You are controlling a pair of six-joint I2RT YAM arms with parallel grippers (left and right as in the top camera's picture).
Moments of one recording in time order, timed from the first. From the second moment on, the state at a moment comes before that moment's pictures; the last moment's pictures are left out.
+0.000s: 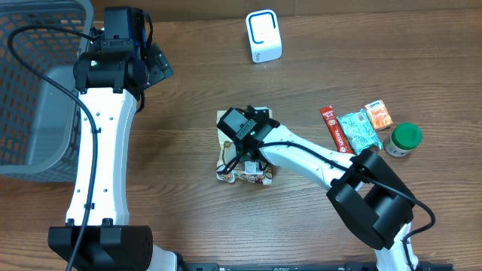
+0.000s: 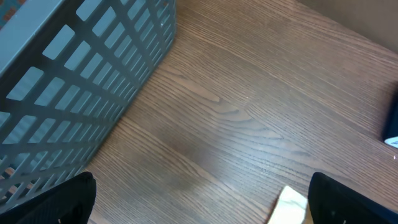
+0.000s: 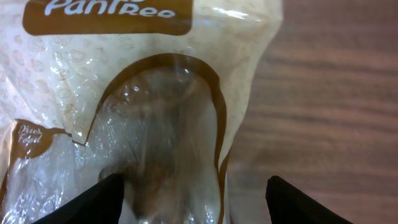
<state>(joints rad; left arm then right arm) -0.01 1.68 1.80 -1.15 -0.33 -0.51 0.85 2.08 1.50 -0.81 0.21 0.80</state>
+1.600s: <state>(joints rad) -0.01 1.68 1.80 -1.15 -0.33 -0.51 1.02 1.83 1.11 -0.31 -0.23 1.12</state>
